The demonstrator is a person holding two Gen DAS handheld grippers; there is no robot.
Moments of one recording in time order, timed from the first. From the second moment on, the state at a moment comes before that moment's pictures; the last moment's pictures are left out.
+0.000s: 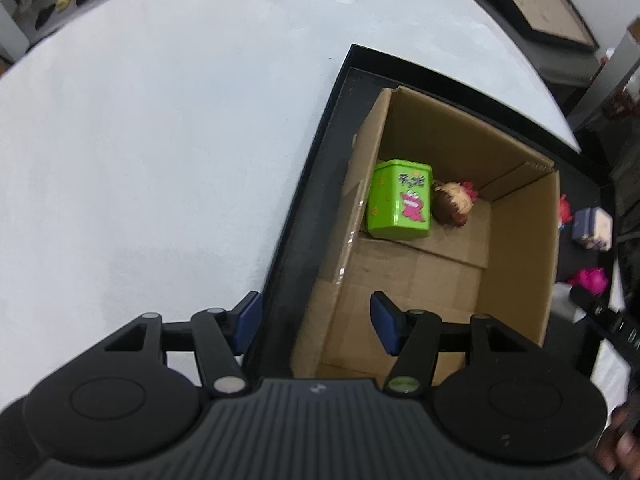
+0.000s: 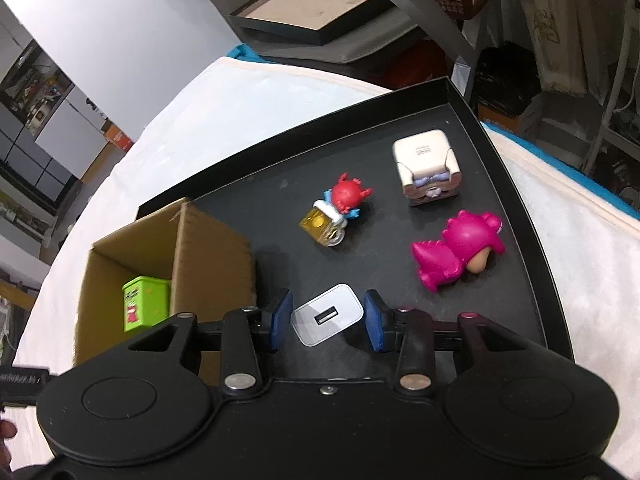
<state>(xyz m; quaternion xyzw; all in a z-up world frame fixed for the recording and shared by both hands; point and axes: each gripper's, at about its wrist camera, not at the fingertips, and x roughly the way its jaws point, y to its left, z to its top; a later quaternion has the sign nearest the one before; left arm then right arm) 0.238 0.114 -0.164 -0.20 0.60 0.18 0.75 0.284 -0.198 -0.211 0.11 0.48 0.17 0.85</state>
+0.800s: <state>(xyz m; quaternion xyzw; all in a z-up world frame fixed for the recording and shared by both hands) 0.240 0.127 -0.168 -0.23 0.60 0.15 0.75 0.264 -0.145 -0.139 0.08 0.43 0.23 0.87</state>
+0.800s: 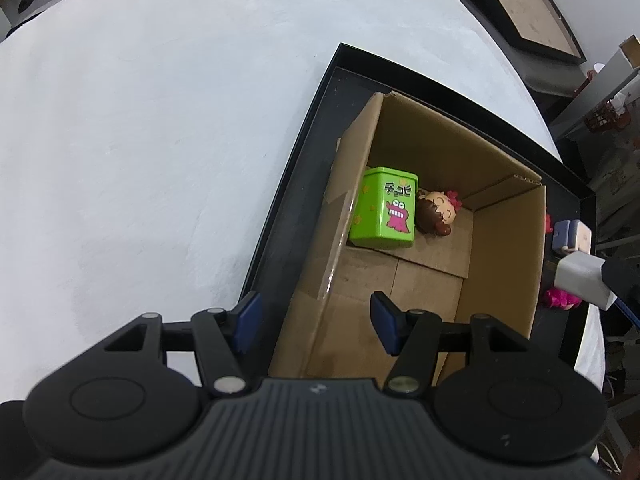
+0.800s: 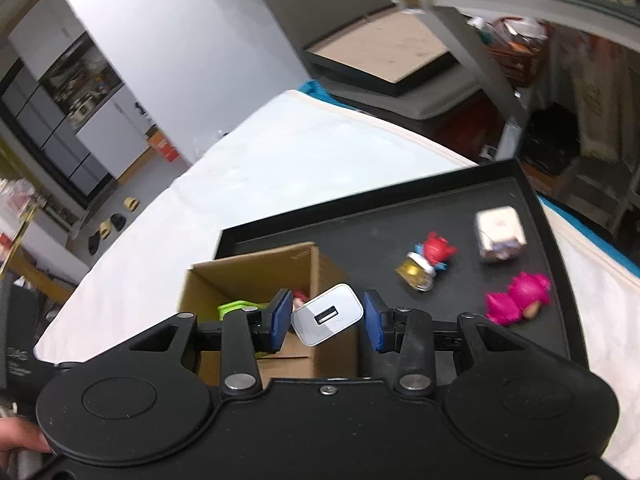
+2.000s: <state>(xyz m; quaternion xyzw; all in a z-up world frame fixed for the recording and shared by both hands) 0.252 0.117 -0.183 -0.19 0.62 0.14 0.75 0.271 -0.064 -0.157 -0.08 0.43 0.26 0.86</state>
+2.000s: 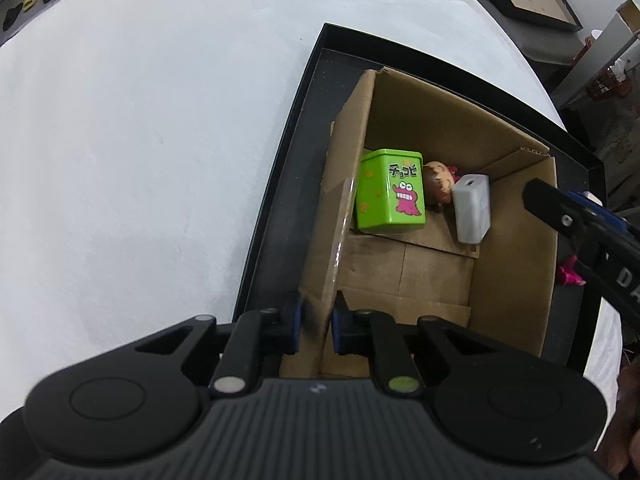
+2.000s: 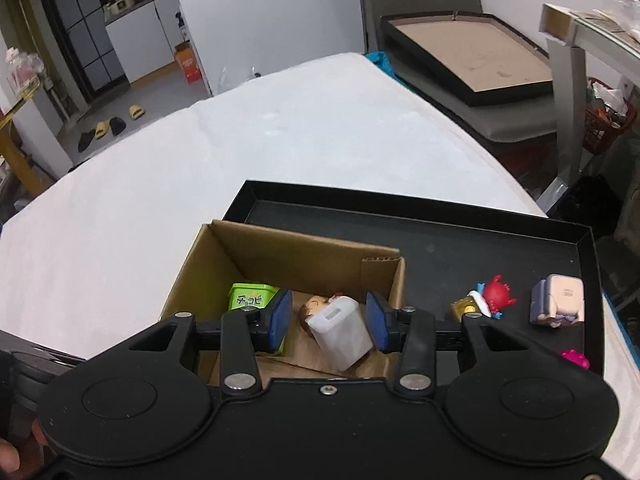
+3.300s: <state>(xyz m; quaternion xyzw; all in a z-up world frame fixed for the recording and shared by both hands) 0.266 0.086 -0.159 -0.12 0.60 0.18 0.77 0.295 -0.233 -0.197 0.09 0.46 0.16 0.87</state>
